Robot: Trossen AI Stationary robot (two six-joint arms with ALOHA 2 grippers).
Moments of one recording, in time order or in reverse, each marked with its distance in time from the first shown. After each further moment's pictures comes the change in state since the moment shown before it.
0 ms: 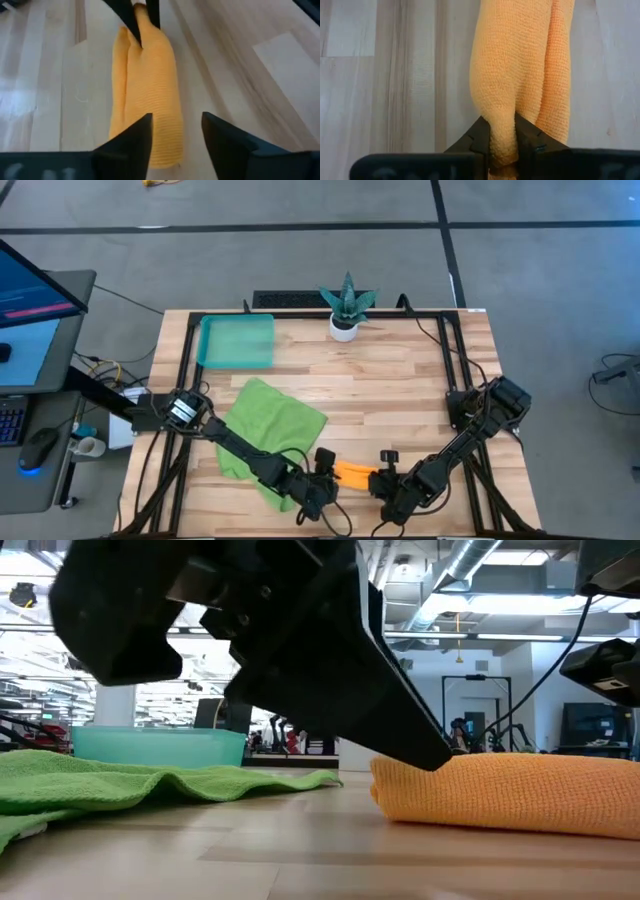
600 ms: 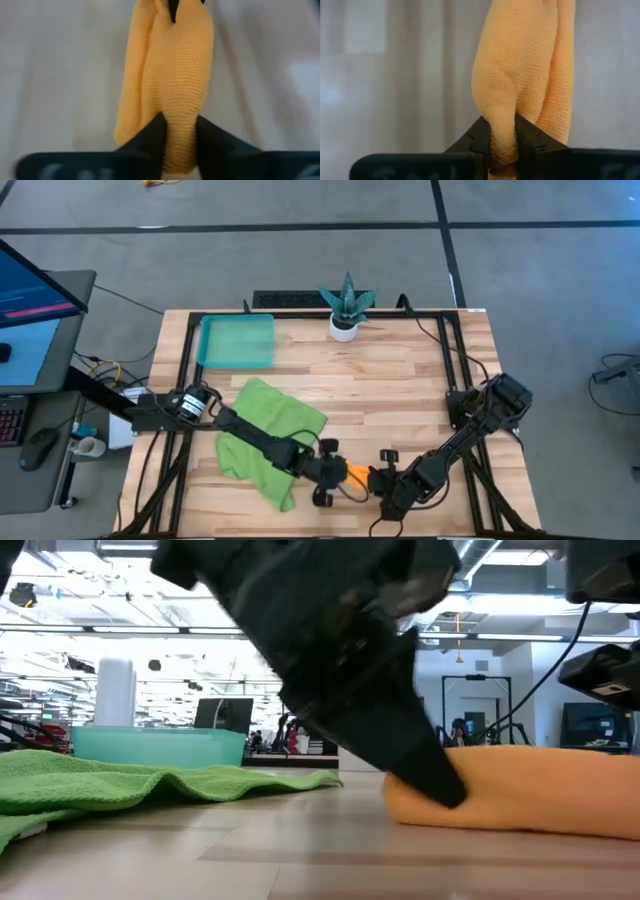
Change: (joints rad) left arm 0.101 0.049 0.007 -0.024 0.277 -0.294; right arm -0.005 -0.034 -0.006 0.003 -0.109 0.006
